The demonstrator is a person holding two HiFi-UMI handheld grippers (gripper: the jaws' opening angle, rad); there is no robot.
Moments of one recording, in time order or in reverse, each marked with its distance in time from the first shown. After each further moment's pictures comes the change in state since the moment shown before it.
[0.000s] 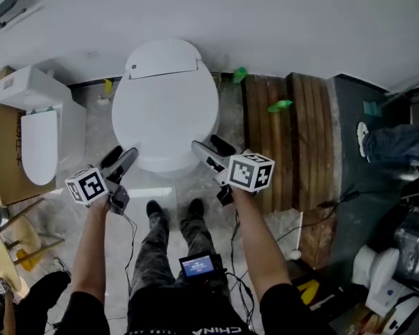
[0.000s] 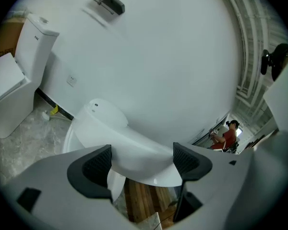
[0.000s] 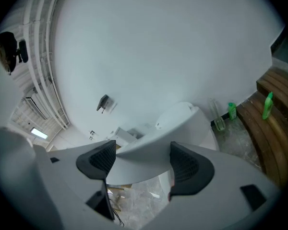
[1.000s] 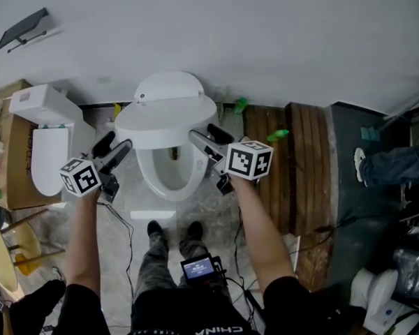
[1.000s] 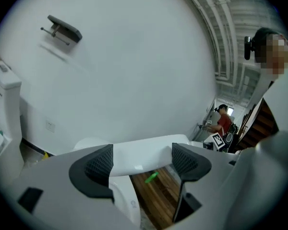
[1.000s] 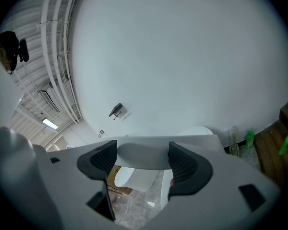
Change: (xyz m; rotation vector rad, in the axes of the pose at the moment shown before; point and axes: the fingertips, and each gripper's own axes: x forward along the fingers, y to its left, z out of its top) left arm 0.002 -0.065 0.126 0.339 -0.131 -0.059; right arm 0.018 0.058 0.127 -0.165 -0.044 0.137
